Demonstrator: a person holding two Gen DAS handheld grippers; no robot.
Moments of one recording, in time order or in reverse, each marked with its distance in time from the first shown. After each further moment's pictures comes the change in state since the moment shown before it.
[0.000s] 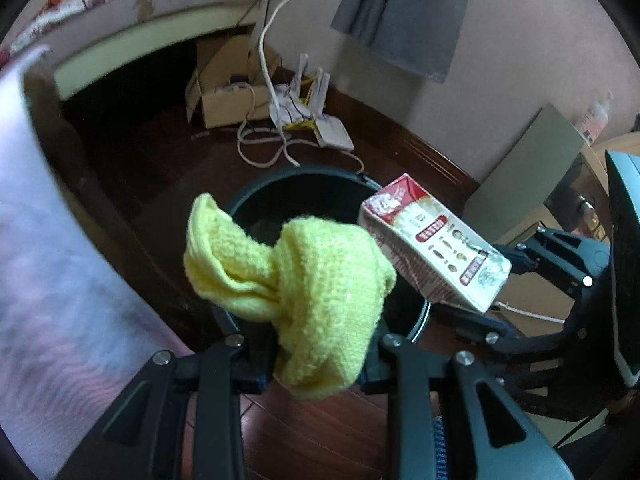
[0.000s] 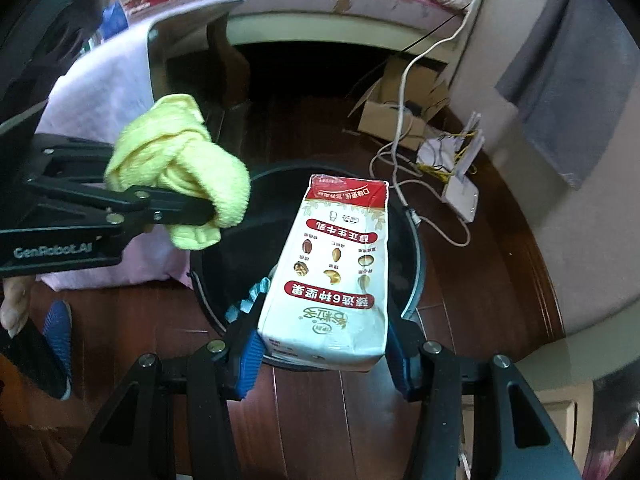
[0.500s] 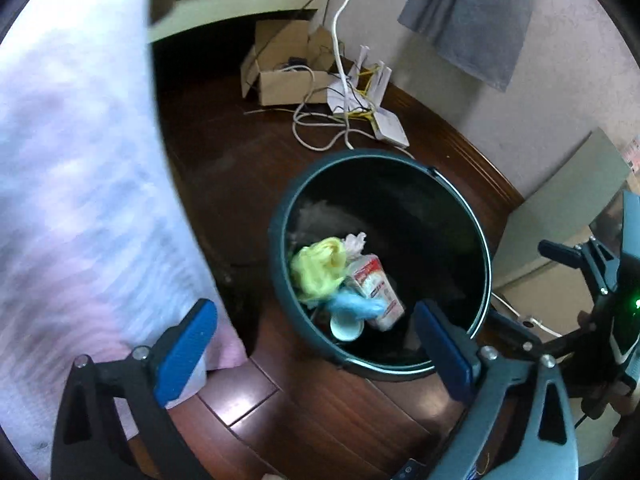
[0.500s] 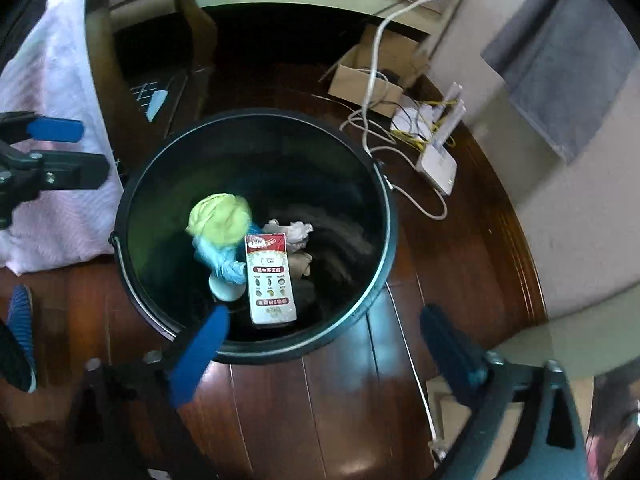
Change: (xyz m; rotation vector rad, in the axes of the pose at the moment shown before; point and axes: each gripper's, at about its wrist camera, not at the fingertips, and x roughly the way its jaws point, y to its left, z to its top) left arm -0.007 0.026 -0.022 -0.121 0.003 0.150; right arm 0.037 -0.020 -0.020 0.023 0.080 -0.129
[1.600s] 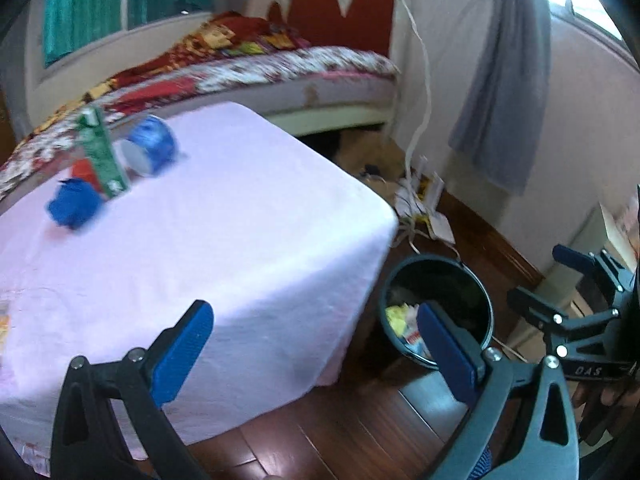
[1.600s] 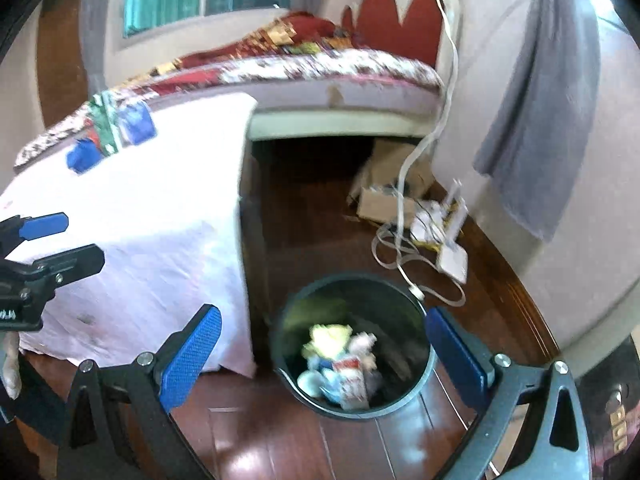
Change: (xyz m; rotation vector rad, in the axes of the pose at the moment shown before) left arm -0.192 0.073 -0.032 -0.114 -0.345 0.204; right arm -0.181 0.091 0.065 0.104 -0.387 0.103
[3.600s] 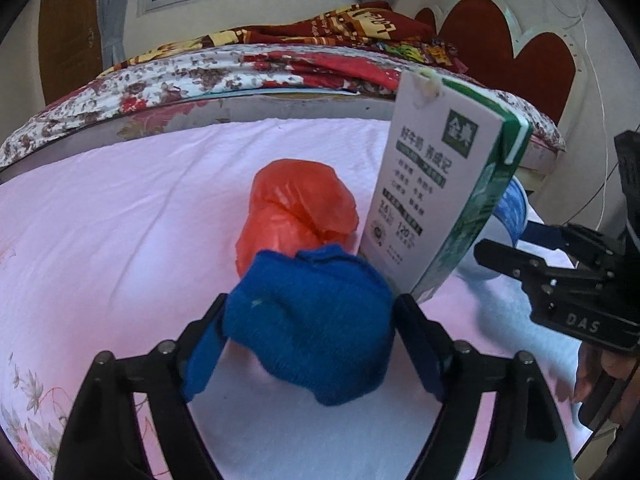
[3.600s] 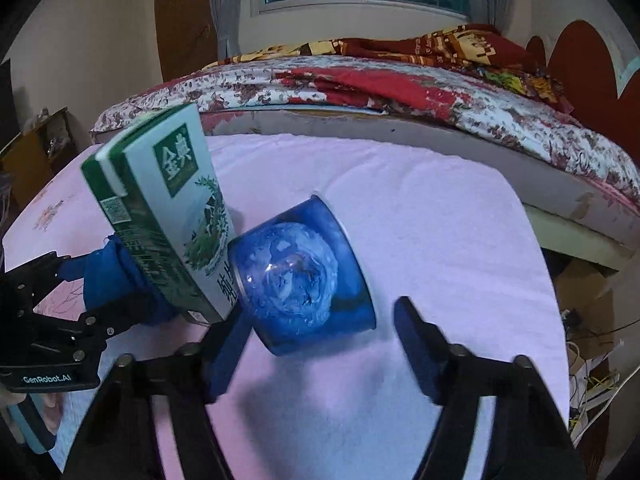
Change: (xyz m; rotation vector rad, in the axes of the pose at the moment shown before) left arm 0.106 0.277 0.076 -0.293 0.028 0.216; right arm 0.252 0.285 0.242 -0.305 0.051 0.416
